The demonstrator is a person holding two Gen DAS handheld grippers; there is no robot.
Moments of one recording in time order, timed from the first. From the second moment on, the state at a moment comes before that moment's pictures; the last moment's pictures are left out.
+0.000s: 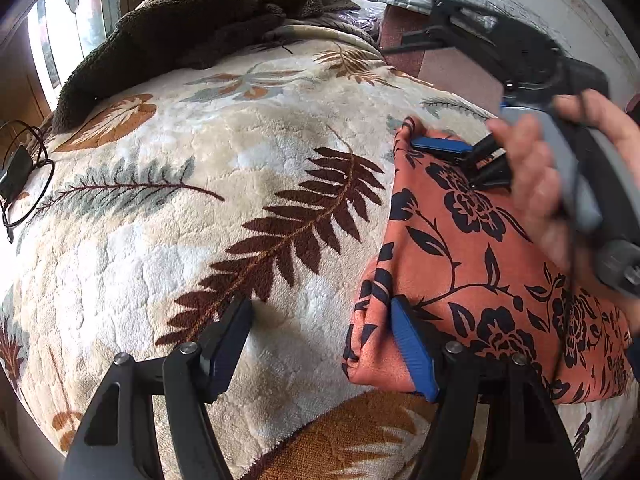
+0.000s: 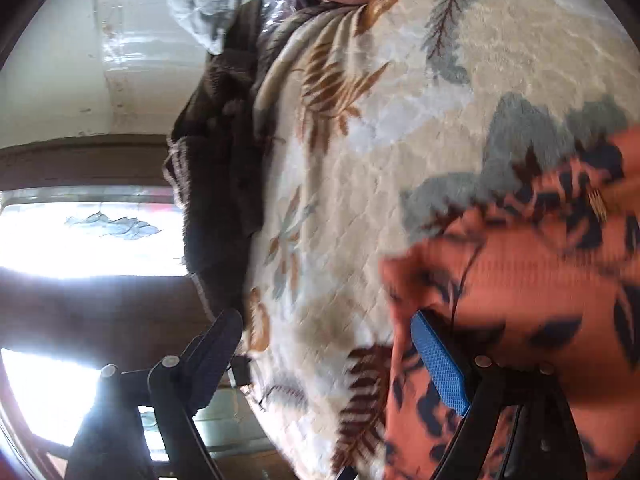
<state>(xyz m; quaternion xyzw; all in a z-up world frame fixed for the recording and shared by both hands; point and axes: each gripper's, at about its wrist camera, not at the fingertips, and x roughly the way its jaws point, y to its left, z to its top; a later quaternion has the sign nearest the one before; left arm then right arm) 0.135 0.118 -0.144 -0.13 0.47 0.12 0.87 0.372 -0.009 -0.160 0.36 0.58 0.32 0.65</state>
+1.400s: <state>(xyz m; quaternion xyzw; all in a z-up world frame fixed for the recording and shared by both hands) 0.151 -0.046 -0.113 -0.03 0.45 0.02 0.89 0.119 -0.444 -0.160 0.48 0.40 0.01 0.78</state>
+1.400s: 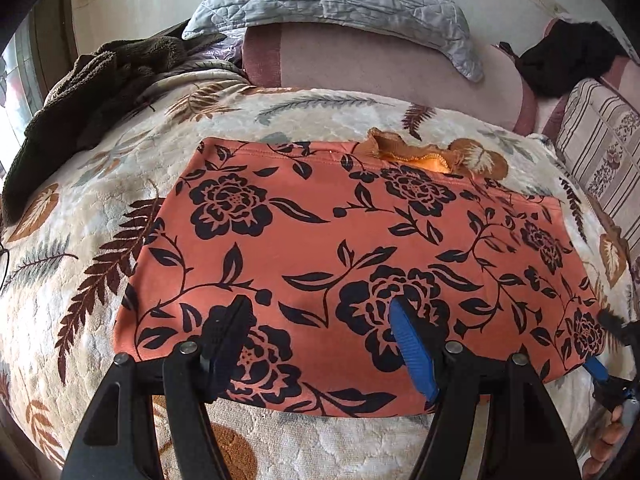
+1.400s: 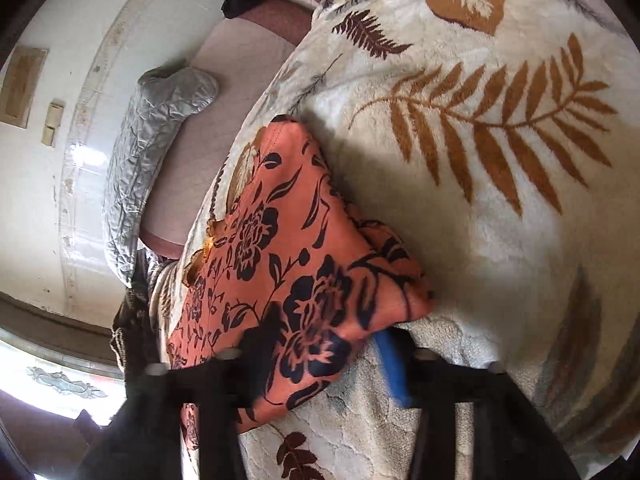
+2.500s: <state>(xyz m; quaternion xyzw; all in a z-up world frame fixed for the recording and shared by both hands) 0.166 -0.080 -0.150 0.05 0.45 0.00 0.89 0.150 -0.485 -0.105 0.36 0.41 0.04 0.84</state>
